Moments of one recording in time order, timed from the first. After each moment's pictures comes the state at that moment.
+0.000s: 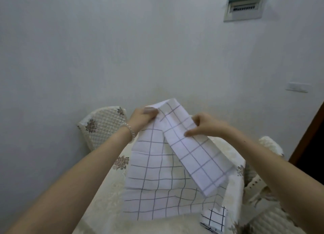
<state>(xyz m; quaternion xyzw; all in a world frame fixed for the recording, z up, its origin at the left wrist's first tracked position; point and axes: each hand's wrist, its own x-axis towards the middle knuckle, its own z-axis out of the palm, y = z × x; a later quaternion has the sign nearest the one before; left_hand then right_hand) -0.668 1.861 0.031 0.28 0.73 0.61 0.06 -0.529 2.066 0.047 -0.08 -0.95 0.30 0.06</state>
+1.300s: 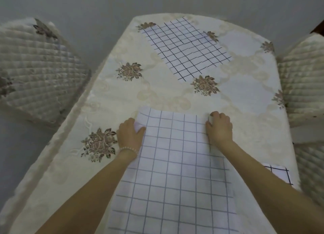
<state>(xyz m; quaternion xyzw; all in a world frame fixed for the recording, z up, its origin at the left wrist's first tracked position) -0.923 1.921 -0.363 0.26 0.93 0.25 0.10 -0.717 2.132 -0.360 -0.51 -0.85 0.14 0.05</state>
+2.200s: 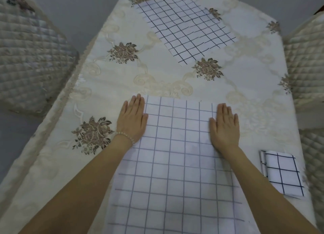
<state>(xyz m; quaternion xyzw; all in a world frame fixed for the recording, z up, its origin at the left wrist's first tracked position) -0.944 1.924 -0.402 0.52 0.85 0.07 0.04 -0.685 2.098 -0.396 -0.51 -0.86 0.09 0.03</state>
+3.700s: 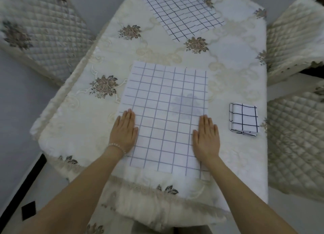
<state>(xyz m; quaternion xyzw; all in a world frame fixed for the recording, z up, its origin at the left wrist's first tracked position) -0.773 1.743 -0.382 0.47 0.88 0.03 0.07 -0.534 1.930 -0.391 -0.44 -0.89 0.14 0.01</state>
